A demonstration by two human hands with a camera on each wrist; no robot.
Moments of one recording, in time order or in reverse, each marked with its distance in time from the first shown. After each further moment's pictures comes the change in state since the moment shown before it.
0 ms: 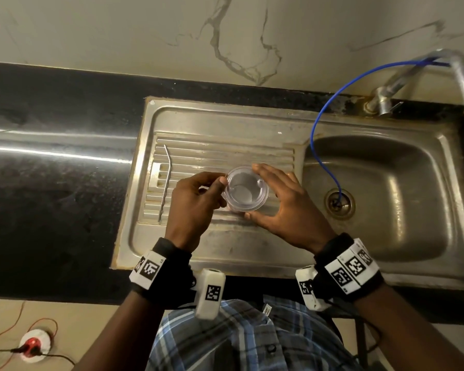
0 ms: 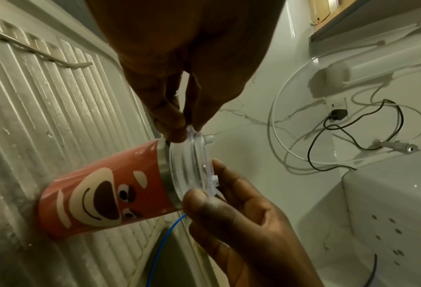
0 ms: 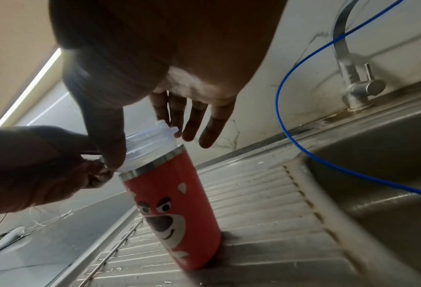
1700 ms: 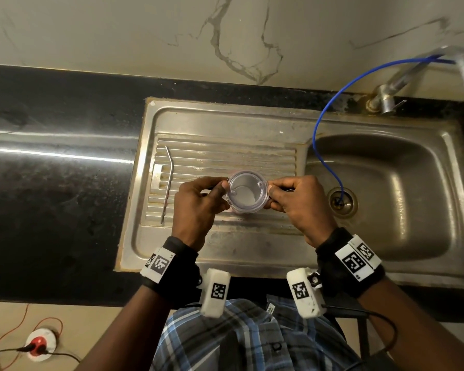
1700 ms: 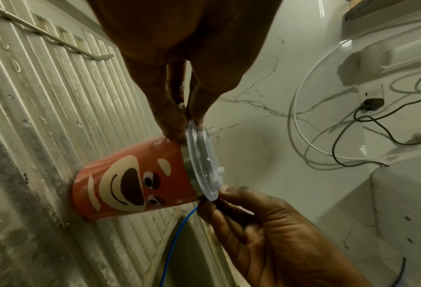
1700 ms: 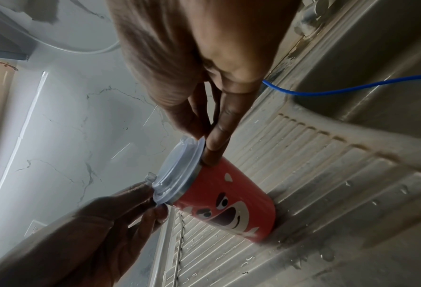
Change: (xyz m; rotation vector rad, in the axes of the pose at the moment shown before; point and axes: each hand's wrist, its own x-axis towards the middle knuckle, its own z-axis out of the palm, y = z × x) left_hand 0.012 -0.017 0.002 -0.046 0.029 -0.069; right_hand 0.012 -0.012 -0.008 0.511 0.169 0.502
